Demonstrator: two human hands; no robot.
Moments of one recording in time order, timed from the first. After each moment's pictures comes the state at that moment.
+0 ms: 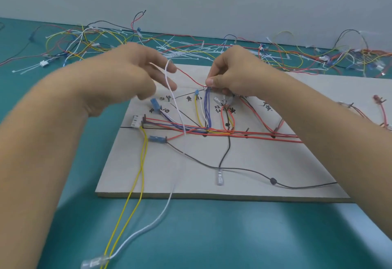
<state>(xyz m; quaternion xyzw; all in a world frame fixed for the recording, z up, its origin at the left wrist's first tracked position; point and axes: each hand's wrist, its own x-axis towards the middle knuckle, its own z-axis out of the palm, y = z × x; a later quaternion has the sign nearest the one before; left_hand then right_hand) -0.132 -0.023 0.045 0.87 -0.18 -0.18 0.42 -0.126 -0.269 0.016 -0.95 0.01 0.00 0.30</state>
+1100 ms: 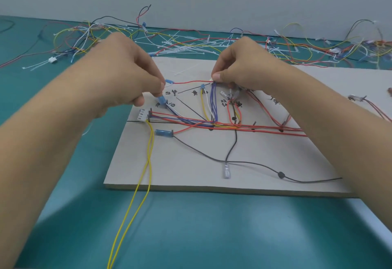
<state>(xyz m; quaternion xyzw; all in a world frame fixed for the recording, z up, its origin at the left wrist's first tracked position) -0.135 -0.013 0.033 0.93 -0.10 -0.05 0.35 -0.131 -0.265 0.018 -0.95 0.02 -0.01 0.30</state>
